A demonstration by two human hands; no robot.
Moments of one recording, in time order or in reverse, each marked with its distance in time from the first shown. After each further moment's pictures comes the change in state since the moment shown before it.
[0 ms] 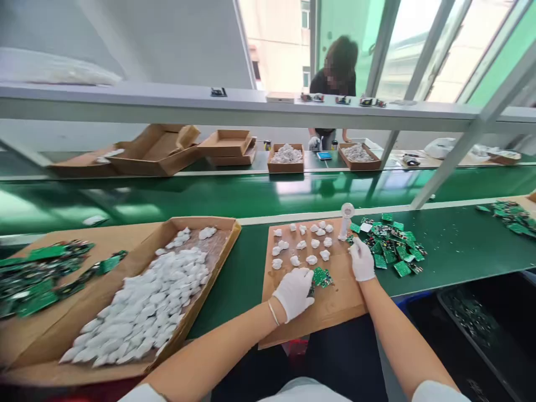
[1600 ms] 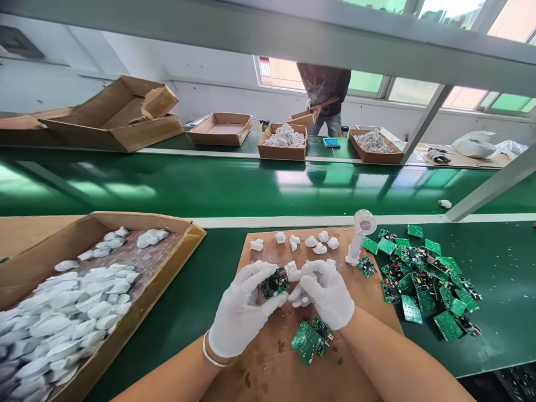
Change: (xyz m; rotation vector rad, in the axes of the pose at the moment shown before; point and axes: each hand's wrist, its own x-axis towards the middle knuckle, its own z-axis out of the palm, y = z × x) left_hand 0.049 -0.073 -0.010 -0.407 0.880 0.086; right_hand -0.009 -0.055 0.091 0.671 -0.749 0.441
